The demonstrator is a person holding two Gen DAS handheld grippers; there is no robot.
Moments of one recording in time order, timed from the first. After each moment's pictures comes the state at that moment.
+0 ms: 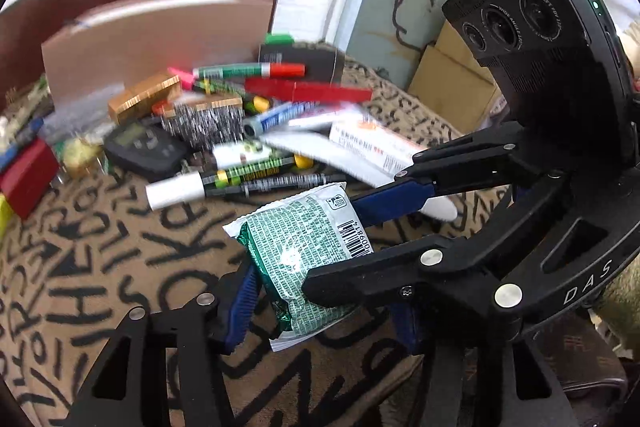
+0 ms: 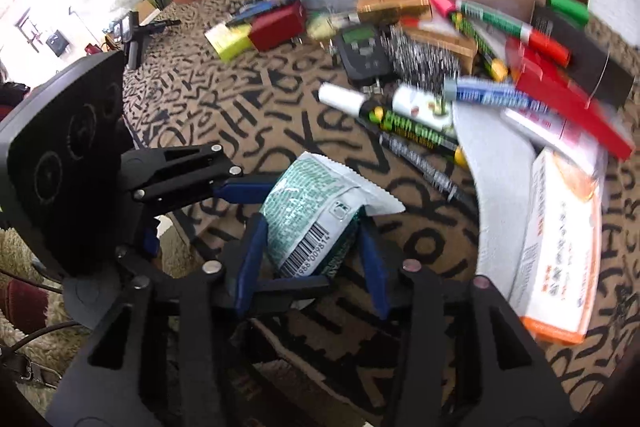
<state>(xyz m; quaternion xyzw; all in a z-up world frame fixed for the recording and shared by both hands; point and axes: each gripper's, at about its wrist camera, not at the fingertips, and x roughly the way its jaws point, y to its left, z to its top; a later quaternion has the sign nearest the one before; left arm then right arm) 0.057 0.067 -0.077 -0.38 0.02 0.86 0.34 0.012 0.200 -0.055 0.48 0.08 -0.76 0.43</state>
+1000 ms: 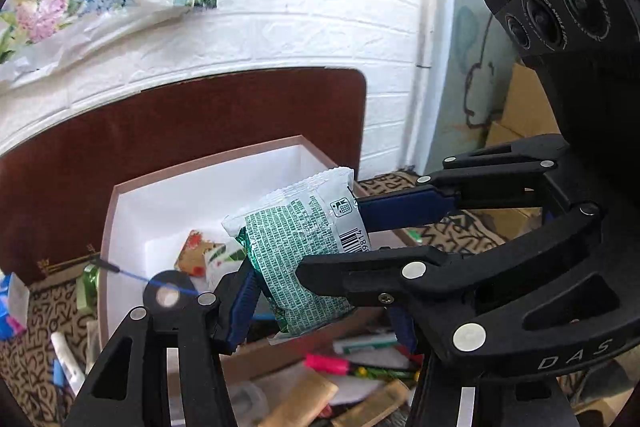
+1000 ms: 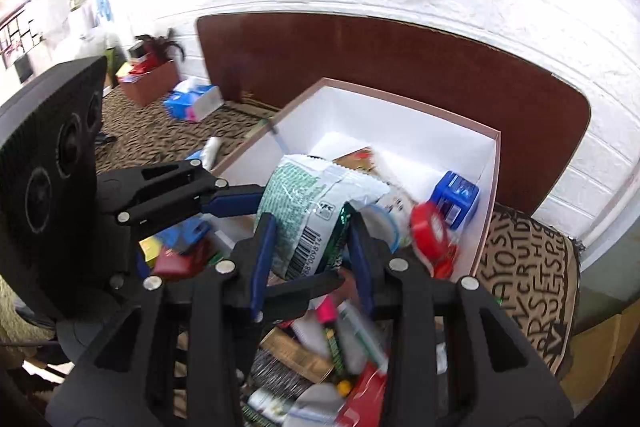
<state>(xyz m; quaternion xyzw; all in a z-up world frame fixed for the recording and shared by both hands) -0.204 0.069 0.058 -0.29 0.06 0.91 0.28 -0.212 0.133 0.092 0.36 0.11 -0.85 0.37</state>
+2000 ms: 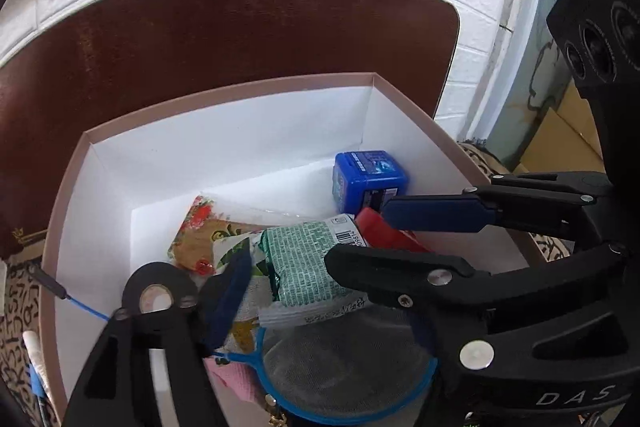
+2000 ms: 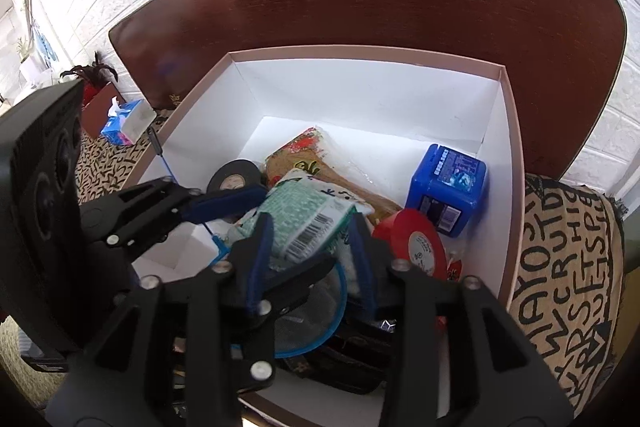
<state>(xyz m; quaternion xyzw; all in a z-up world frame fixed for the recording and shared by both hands) -0.300 0.078 0.000 -0.38 0.04 0.90 0.22 -0.322 0.131 0.027 0.43 0.03 -0.84 0.32</state>
